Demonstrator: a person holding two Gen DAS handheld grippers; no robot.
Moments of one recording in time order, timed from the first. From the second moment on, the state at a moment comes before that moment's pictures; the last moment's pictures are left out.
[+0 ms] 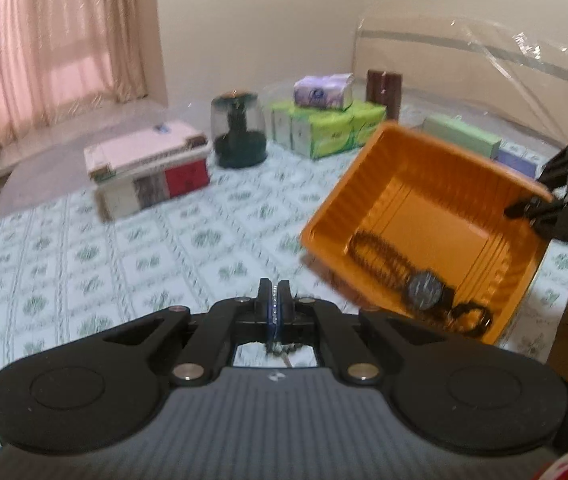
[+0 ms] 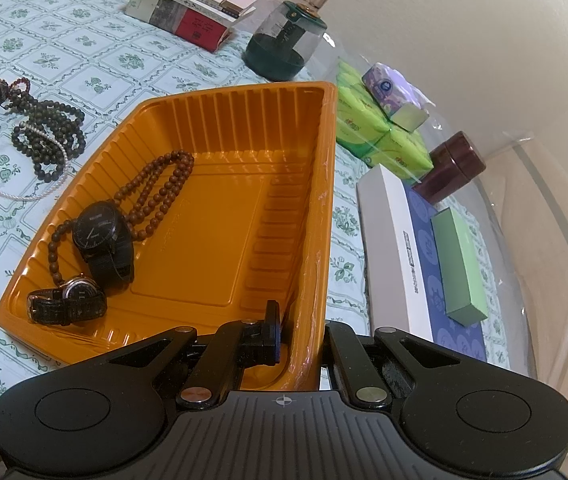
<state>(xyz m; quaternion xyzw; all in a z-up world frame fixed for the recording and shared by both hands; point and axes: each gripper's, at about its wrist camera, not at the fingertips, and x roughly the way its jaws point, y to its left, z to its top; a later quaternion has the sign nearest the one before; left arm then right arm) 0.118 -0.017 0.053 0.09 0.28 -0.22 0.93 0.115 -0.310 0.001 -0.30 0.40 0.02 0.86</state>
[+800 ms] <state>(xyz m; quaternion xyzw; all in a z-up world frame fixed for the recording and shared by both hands) 0.183 -0.109 0.142 0.08 0.19 -0.33 0.92 0.117 -0.307 0.001 -0.30 0.40 0.02 0.86</state>
